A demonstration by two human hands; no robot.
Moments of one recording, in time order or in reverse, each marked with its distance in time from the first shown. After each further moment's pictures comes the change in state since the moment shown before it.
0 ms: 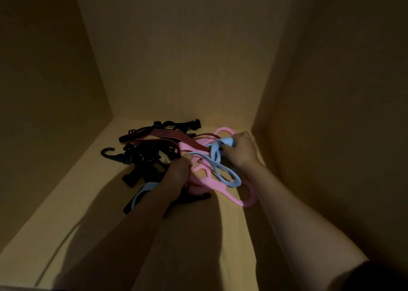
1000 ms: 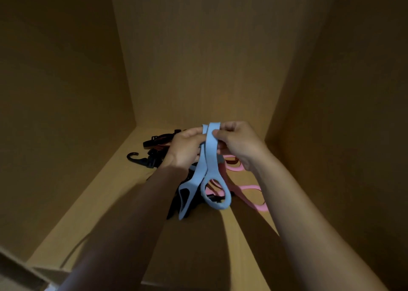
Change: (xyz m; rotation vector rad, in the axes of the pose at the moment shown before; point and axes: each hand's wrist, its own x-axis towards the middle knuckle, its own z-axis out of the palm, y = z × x) left_hand -0.054 0.054 -0.038 -0.214 -0.135 0.370; right_hand -0.069 -0.116 -0.065 0.814 -0.264 0.019
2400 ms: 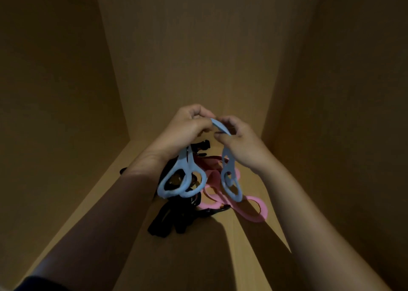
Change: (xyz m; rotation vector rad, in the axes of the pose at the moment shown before) left_hand 0.016 0.058 0.014 0.477 -0.138 0.361; right_hand 0.000 -0.011 -0.030 -0.219 0.009 -0.349
